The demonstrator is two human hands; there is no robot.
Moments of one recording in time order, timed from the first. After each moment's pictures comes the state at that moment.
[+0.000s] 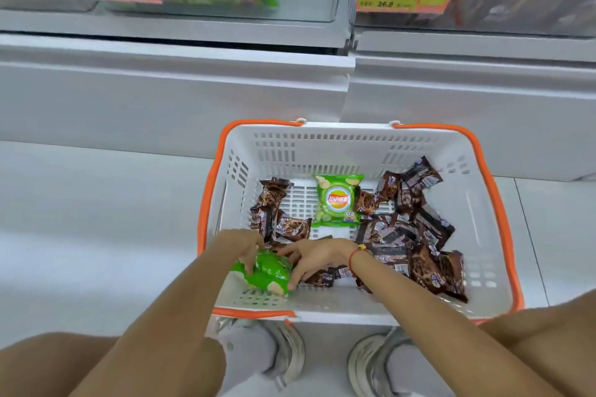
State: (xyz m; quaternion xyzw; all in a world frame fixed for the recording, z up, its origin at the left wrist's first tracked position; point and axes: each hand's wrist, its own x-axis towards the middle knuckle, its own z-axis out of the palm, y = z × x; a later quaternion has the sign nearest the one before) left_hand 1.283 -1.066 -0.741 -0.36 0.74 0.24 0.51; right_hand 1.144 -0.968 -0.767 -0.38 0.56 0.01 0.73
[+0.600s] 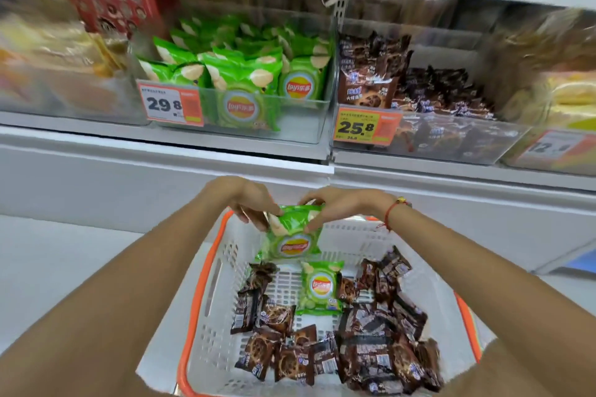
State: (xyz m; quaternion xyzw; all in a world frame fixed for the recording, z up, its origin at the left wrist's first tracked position) left_hand 1.211 -1.154 -0.540 -0.42 0.77 0.41 0.26; right_hand 1.045 -1.059 -0.550 -0.59 0.68 -0.03 0.43
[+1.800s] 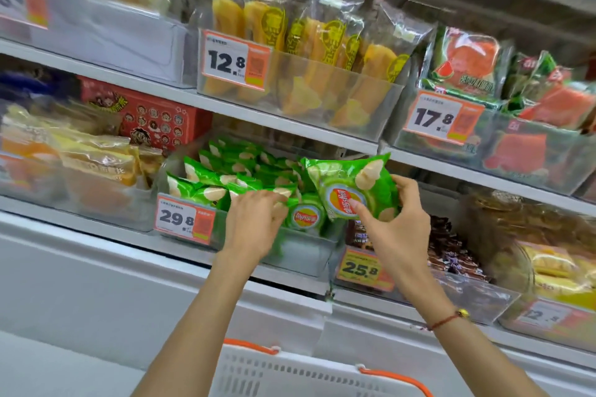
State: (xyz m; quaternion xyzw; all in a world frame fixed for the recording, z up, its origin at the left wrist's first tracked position) left_hand 1.194 -1.217 -0.456 -0.40 0.82 0.05 -0.40; right_hand 1.040 -1.078 -0.397 -0.50 0.67 -0.54 -0.14
